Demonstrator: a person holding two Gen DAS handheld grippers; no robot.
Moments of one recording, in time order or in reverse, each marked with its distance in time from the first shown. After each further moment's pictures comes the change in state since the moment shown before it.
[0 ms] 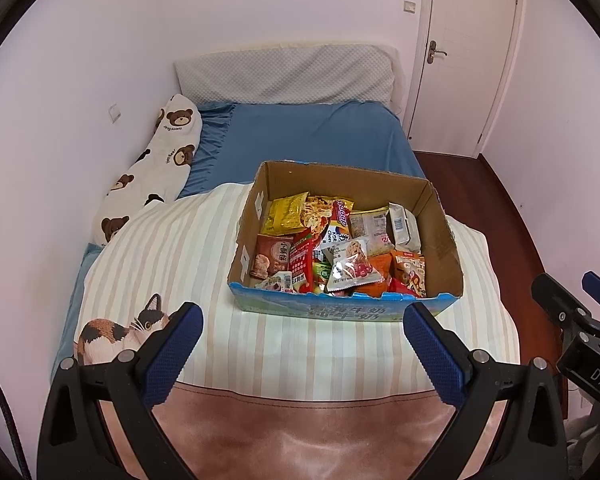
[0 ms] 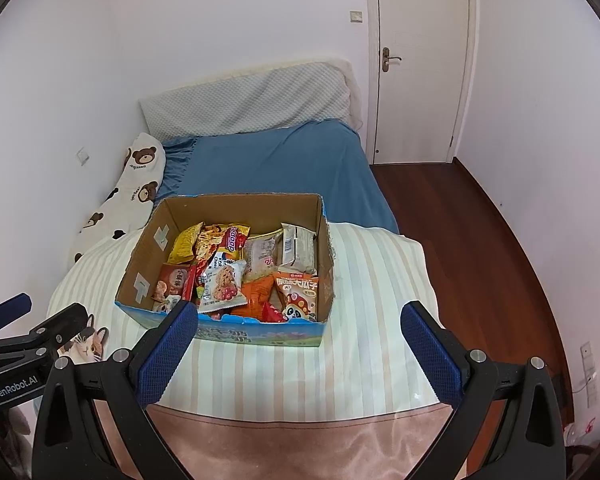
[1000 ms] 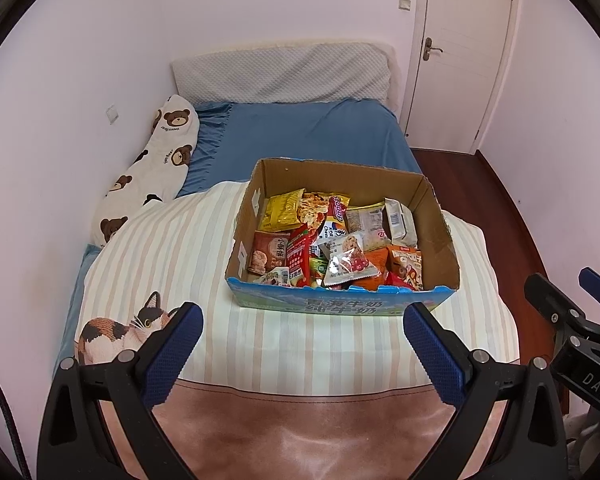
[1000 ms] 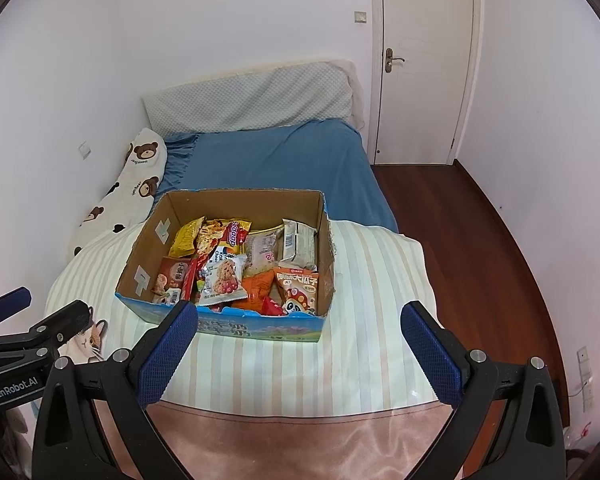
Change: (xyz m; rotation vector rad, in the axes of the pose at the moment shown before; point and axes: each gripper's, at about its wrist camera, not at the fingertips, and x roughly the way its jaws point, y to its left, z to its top) left arm -0.002 -0.004 -0.004 0.015 0.005 -0.007; right arm -0.005 0.002 -0.001 -0.029 0.005 0.004
